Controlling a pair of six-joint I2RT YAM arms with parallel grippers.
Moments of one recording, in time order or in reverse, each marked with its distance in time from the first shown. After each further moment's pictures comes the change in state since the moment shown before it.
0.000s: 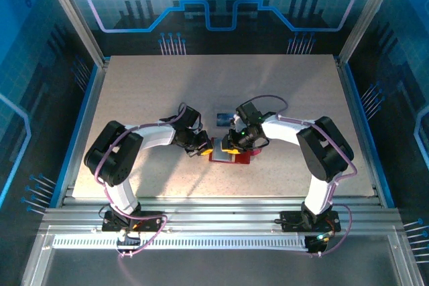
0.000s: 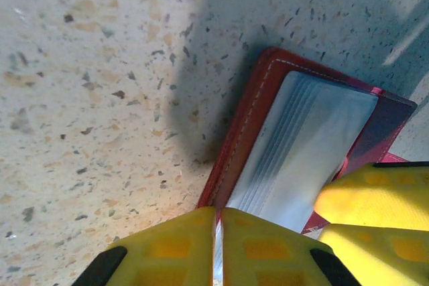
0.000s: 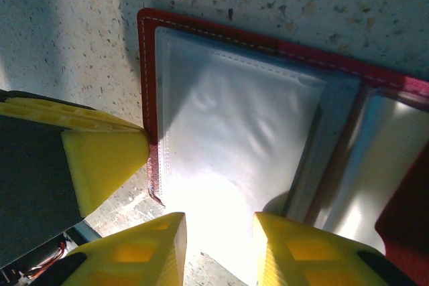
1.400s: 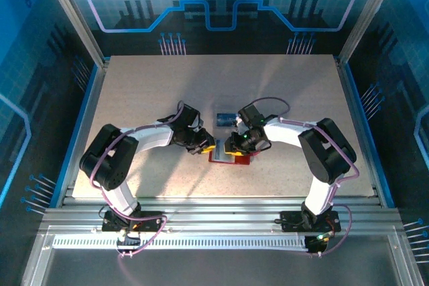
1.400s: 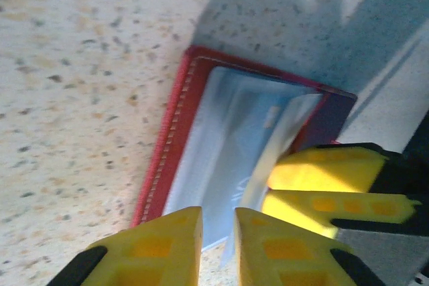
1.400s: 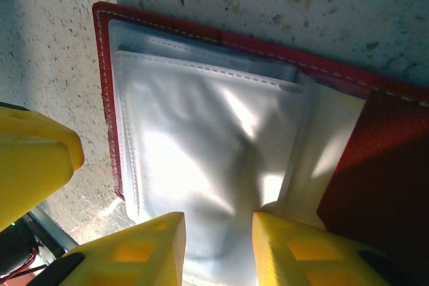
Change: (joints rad) left arm -0.005 -0.050 -0.010 0.050 0.032 -0.050; right arm -0.008 -0.027 -0.060 0.025 0.037 -0.031
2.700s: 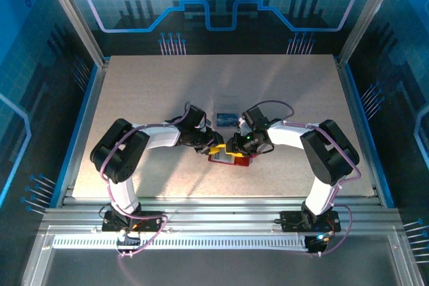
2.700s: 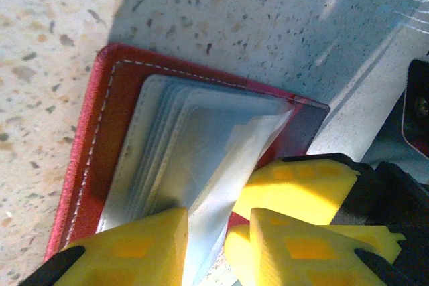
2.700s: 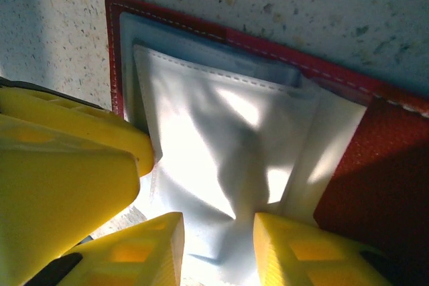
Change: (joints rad) left arm -0.037 0.103 0.018 0.151 0.073 -0.084; right arm -0.024 -0.023 -0.074 0.101 -0.055 0.037
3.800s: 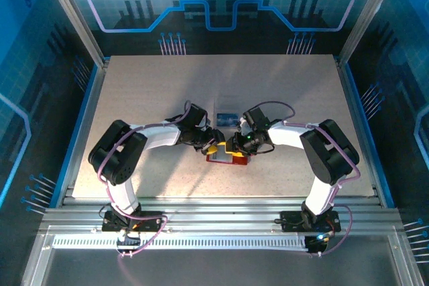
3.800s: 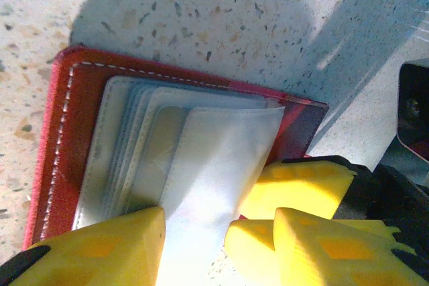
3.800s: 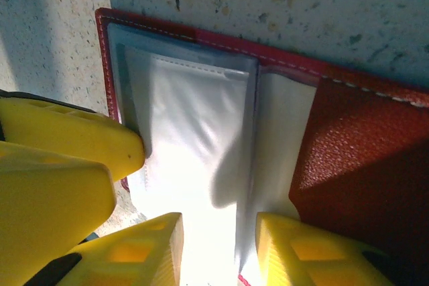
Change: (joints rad) left arm -0.011 -0.025 0.029 -0.077 -0.066 0.009; right arm -0.007 0.005 -0.011 0.037 -0.022 0.038
